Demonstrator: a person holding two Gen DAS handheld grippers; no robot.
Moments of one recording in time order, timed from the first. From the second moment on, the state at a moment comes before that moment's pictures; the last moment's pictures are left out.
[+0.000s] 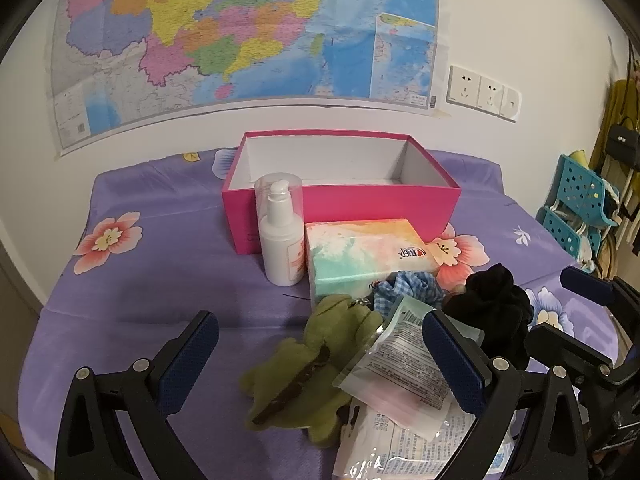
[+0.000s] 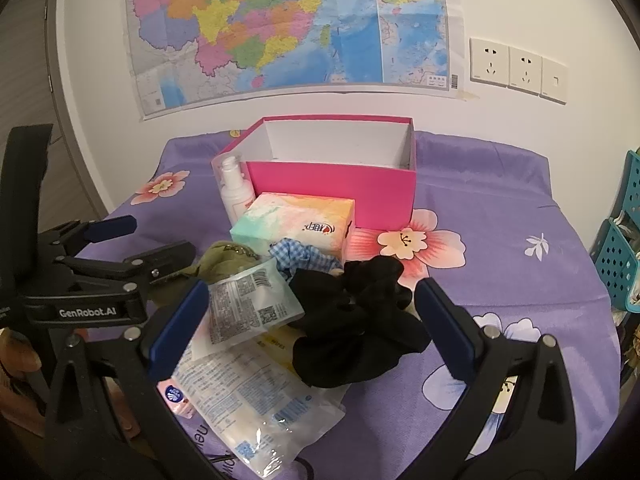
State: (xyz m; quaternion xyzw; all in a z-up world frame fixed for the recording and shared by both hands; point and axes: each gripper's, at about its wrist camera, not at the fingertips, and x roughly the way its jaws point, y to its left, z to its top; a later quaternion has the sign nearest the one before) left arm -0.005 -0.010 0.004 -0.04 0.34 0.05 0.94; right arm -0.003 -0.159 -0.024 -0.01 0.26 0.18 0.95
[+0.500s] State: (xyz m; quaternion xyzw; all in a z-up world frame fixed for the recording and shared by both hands) left arm -0.005 -0.009 0.003 -0.05 0.34 0.05 0.94; right arm 0.000 -0.159 -0.025 0.00 0.26 0.19 0.95
